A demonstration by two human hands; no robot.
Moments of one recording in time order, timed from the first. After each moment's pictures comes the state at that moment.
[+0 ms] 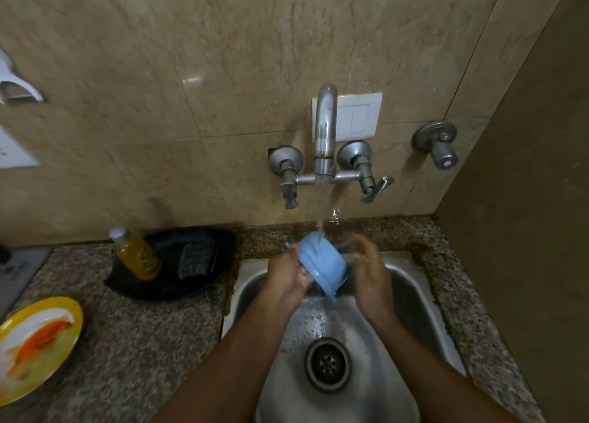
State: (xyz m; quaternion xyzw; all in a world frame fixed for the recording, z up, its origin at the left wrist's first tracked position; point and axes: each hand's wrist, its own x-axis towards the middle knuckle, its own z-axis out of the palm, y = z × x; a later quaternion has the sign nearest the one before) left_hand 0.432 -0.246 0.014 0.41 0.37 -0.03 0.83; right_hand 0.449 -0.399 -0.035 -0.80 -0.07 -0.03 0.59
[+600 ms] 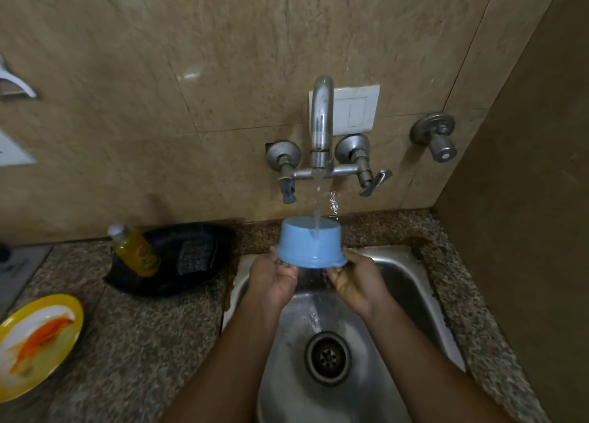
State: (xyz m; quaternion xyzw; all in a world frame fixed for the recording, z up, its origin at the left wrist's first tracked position) left_hand 0.429 -0.229 0.011 0.19 0.38 0.05 0.91; right_hand 0.453 -0.371 -0.003 -0.27 0.25 0.27 0.89
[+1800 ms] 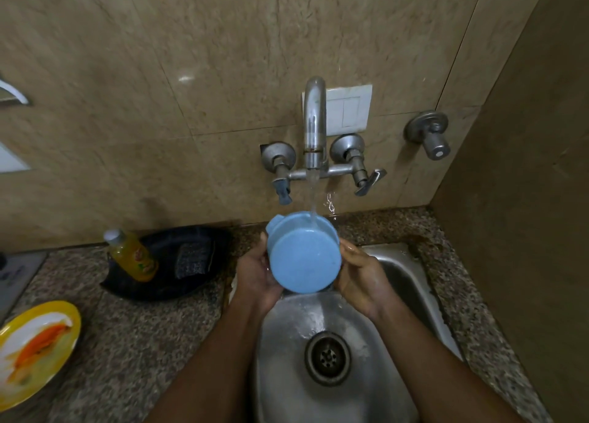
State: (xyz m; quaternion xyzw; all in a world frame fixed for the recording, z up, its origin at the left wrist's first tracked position) left_hand 0.418 -0.208 0.000 0.28 0.24 -0.05 0.93; right_hand 0.447 -0.389 -0.003 -0.42 0.09 0.28 0.86
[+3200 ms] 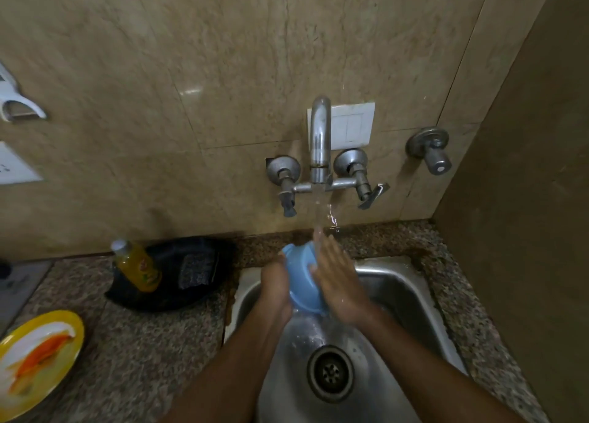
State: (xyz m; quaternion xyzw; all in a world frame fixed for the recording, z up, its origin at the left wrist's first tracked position) left_hand 0.429 -0.226 -0.001 0.52 0.38 -0.02 0.76; right_hand 0.444 -0.364 -0.006 -0.89 -0.28 0.09 0.35
